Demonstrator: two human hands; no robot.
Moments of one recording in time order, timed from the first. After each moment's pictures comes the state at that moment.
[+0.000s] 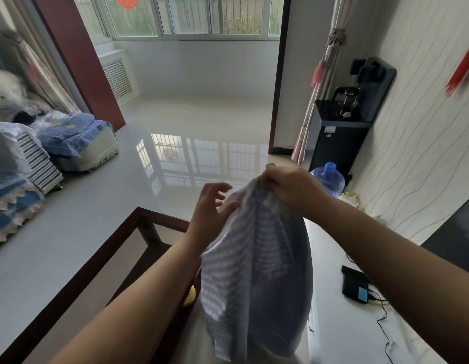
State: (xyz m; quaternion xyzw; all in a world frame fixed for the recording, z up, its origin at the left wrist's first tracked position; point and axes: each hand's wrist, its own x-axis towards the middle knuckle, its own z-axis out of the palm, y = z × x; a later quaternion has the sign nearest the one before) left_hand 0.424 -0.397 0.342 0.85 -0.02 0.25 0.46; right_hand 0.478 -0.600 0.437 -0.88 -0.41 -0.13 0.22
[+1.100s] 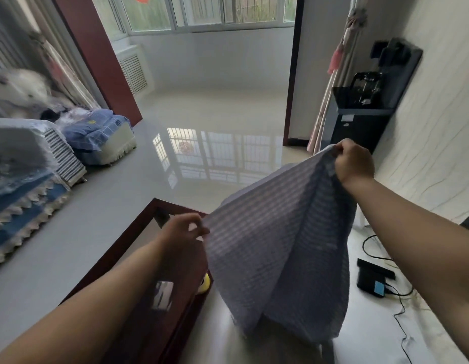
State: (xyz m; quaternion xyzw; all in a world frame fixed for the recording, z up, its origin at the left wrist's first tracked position) left_hand 0.364 -0.318 0.319 0.93 0.04 0.02 0.36; right_hand 0.582 -0.673 0.382 -0.94 -0.05 -0.20 0.27
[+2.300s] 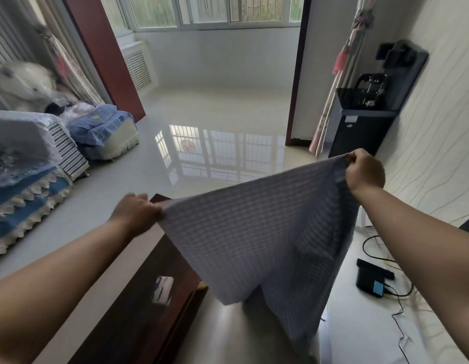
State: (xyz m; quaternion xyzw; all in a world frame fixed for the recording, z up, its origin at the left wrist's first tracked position) left_hand 0.343 -0.238 0.363 0.97 0.00 -0.04 -0.25; right_hand 0.564 -0.684 0.369 -0.94 0.01 -0.19 0.30
